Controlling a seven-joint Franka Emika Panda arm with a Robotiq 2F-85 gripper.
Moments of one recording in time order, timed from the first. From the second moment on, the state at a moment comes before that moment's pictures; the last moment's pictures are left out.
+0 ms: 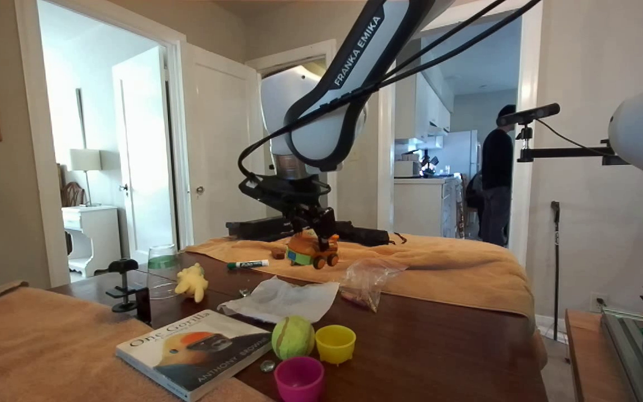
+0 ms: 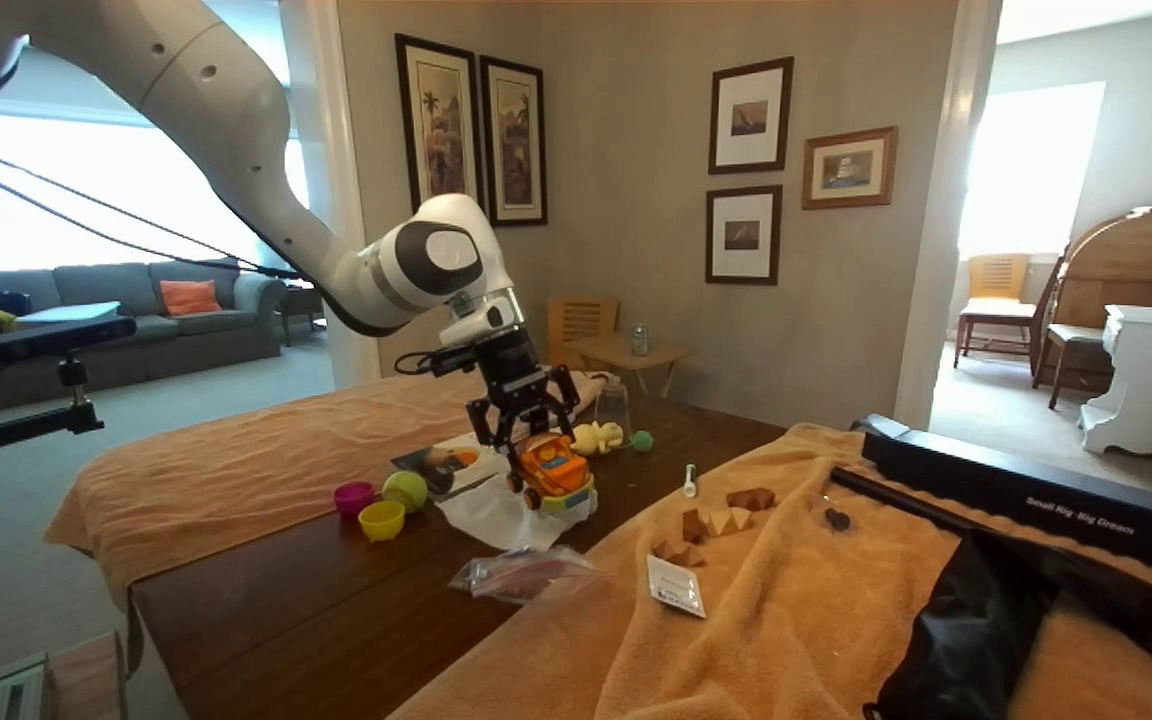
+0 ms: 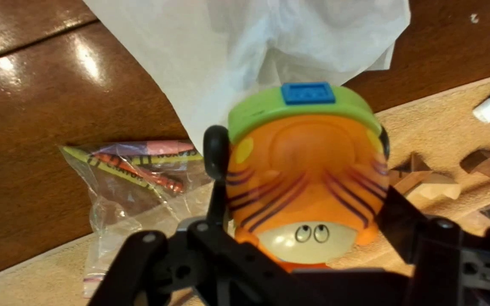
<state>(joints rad) 1.13 0.48 -0.96 -2.12 -0.07 2.47 2.07</state>
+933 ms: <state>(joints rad) 0.73 0.38 -0.58 -2.01 -0.12 2.27 2.66</state>
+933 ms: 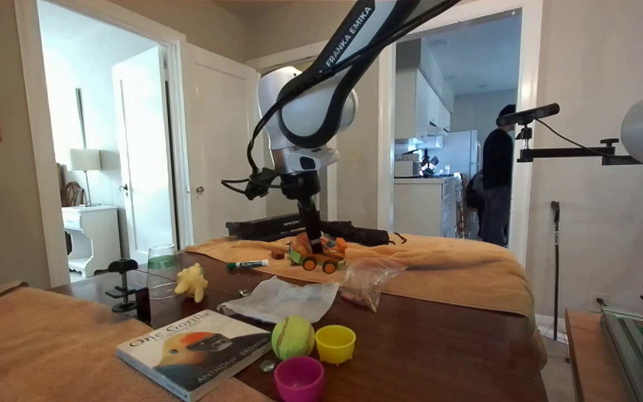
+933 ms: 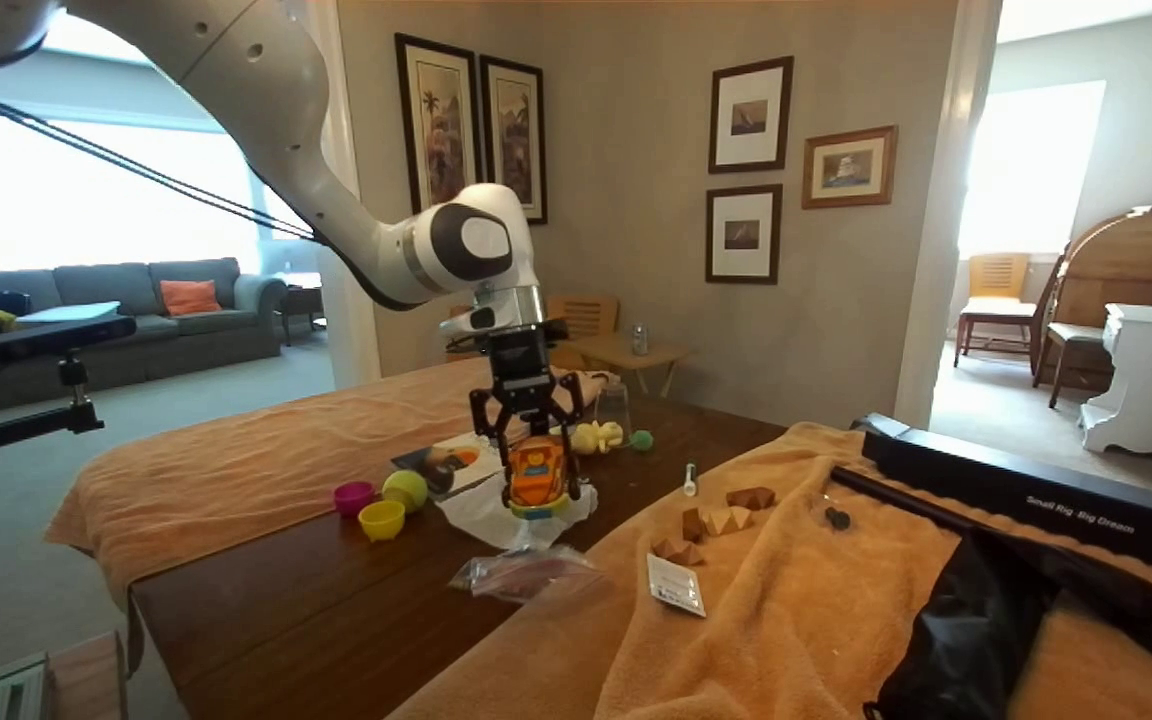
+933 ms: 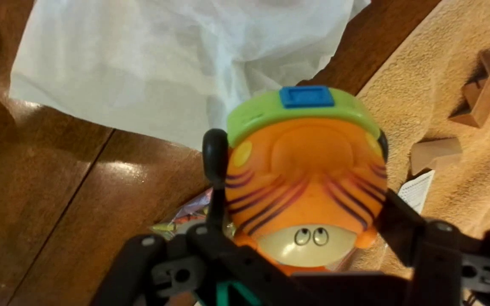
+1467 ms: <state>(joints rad) 0.55 0.41 -0.46 -1.92 0.01 2.20 2.72</state>
